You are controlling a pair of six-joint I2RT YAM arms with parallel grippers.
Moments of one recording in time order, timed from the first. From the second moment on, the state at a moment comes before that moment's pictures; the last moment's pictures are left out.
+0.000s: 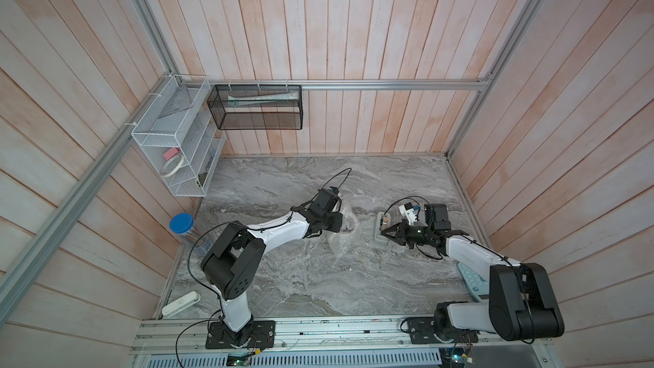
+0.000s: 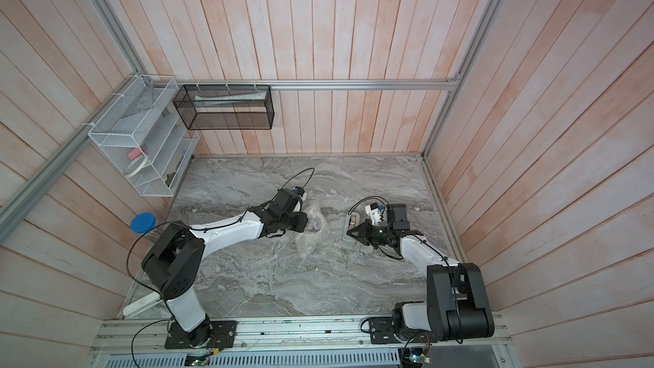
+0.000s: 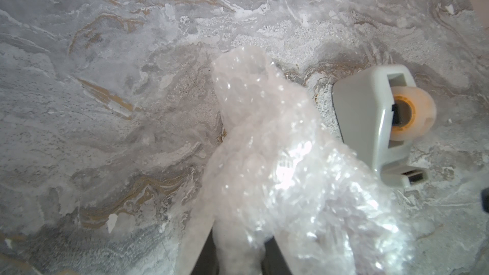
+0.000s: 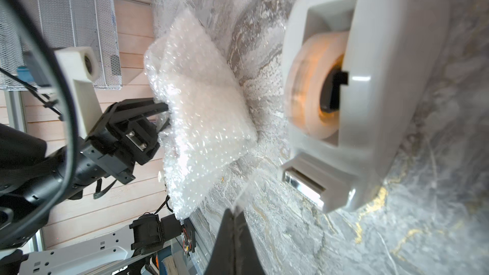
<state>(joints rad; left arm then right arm) -0.70 1.79 1.15 -0.25 0.04 -0.35 0.11 1.34 0.56 -0.13 -0.87 0.63</state>
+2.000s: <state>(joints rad) -0.71 1.81 1.14 -0.18 0.13 -0.16 0.39 1.64 1.01 -0.33 -0.79 0.33</state>
